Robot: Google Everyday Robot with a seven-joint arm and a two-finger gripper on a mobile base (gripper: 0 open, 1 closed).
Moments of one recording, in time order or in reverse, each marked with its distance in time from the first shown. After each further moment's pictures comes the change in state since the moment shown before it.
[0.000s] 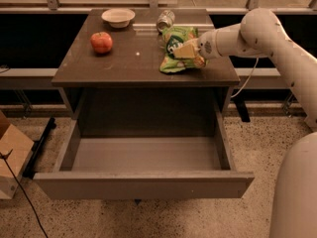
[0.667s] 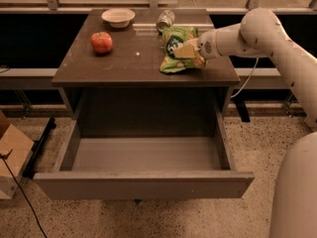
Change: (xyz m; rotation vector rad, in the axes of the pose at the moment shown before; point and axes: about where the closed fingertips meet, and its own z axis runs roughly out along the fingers) arm -0.001 0.000 0.000 0.000 0.000 0.000
